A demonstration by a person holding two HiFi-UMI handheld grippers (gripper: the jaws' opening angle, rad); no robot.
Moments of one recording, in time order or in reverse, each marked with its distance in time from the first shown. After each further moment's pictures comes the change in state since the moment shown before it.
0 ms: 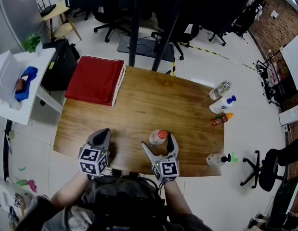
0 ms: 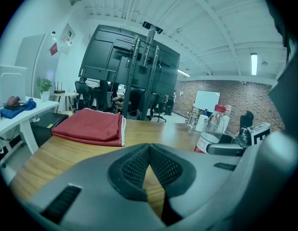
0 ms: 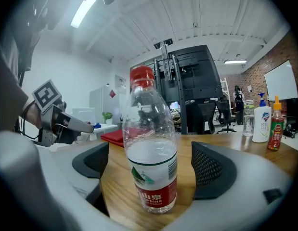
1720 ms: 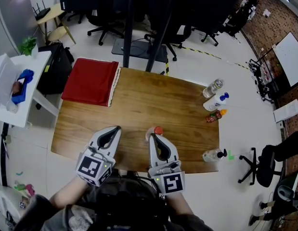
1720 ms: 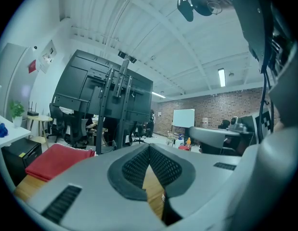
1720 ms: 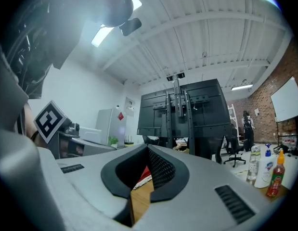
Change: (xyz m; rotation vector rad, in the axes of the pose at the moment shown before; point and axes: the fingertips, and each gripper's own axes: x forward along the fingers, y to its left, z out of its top) left arm -0.054 -0.091 0.096 0.148 -0.289 -0.236; right arm -0.059 0.064 0.160 -0.127 -0.273 0.066
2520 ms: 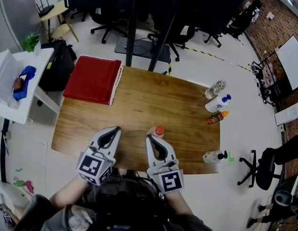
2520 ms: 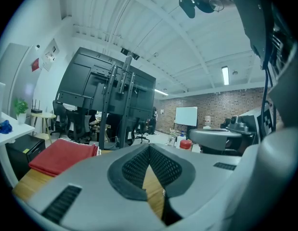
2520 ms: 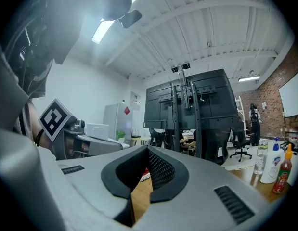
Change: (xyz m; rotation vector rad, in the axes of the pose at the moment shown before) left arm -0.003 0.005 -0.013 -0.010 0.024 0.029; right arm 0.004 0.015 -0.022 0.011 0.085 0.088
